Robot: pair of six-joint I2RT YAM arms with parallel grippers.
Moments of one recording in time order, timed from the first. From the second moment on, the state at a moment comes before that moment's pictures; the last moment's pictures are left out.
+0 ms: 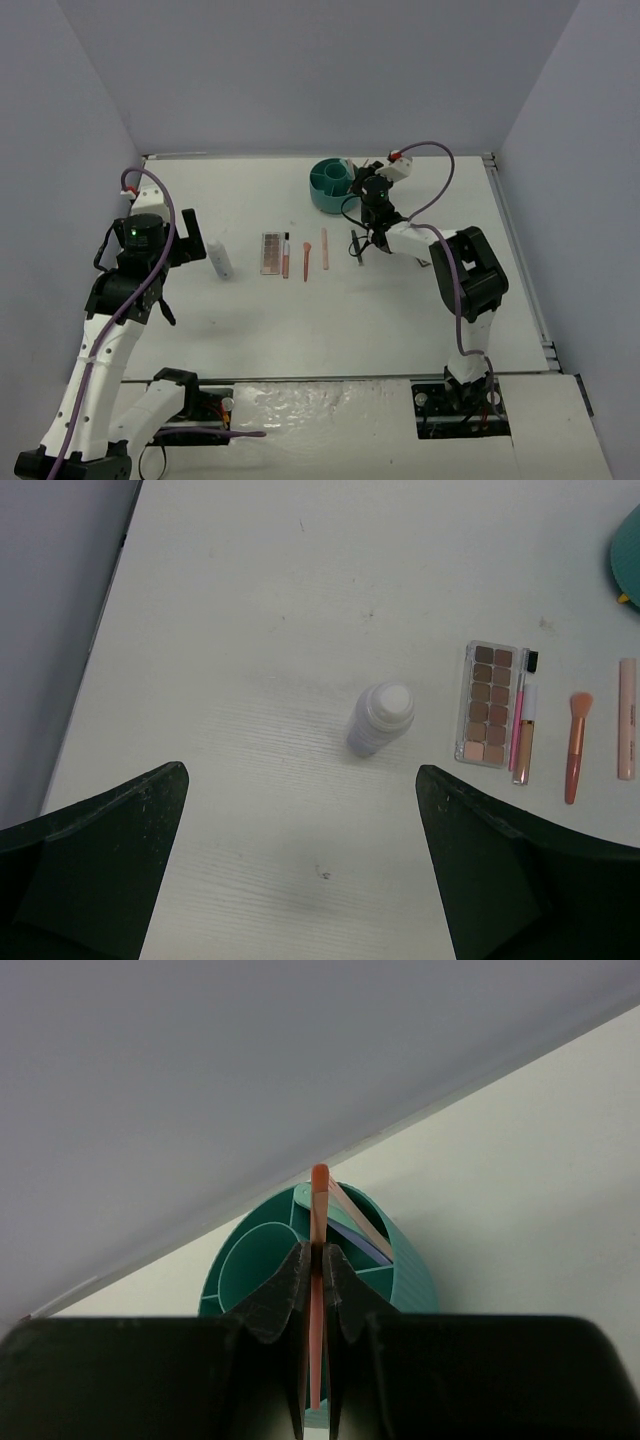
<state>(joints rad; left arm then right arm) -0.16 0.86 1.07 -0.73 -0.28 -0.20 0.46 1.95 1.16 0.71 0.53 0.62</state>
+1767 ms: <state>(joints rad) -0.15 0.86 1.07 -0.73 -0.27 -0.21 0.64 1.81 1.36 -0.02 0.35 0.44</state>
